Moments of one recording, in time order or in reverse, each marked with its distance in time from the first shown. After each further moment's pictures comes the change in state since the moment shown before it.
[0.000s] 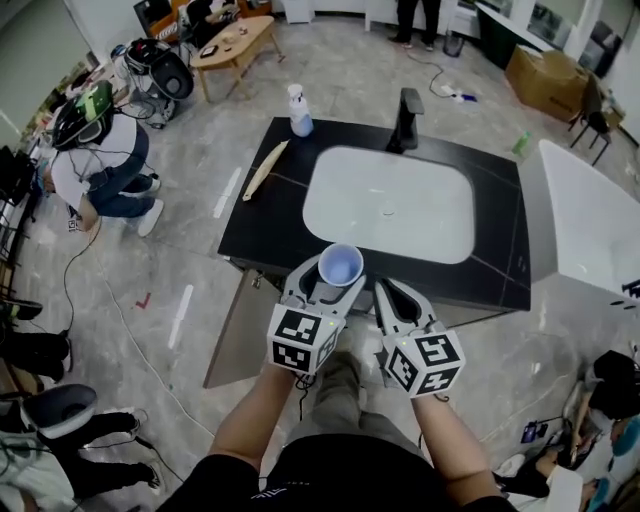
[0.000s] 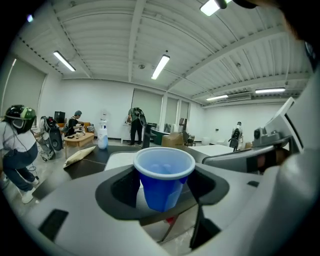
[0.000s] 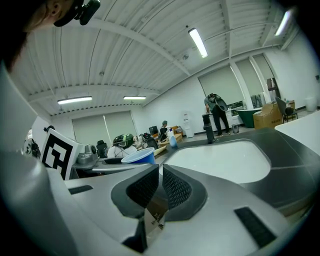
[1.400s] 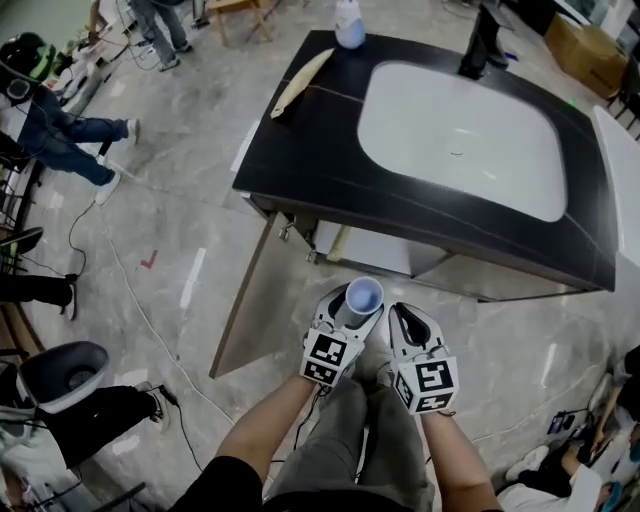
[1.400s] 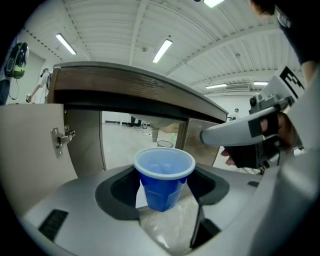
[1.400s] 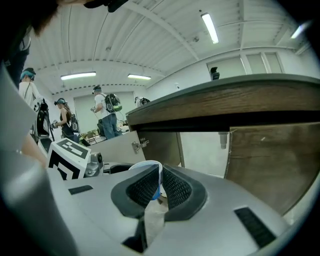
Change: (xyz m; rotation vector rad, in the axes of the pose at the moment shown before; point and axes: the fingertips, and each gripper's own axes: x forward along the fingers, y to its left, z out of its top) left arm -0.014 0.035 -0.312 -0.021 0.135 -0.040; right arm 0.048 0.025 -0.265 -0.101 0.174 -0.014
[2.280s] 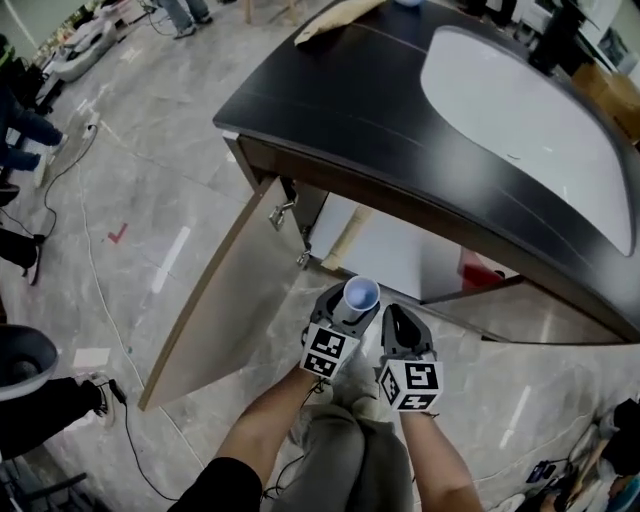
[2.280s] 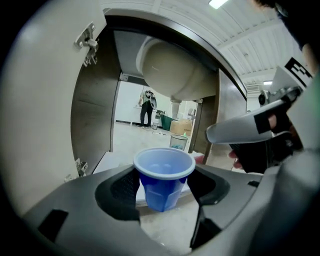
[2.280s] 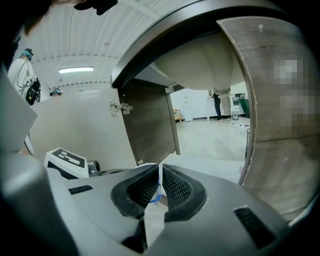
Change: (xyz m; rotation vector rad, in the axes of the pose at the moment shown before) left arm 0.112 0.085 -0.155 -0.067 -0.082 0.096; right arm 0.139 -0.049 -0.141 -0.002 -0.030 -0.043
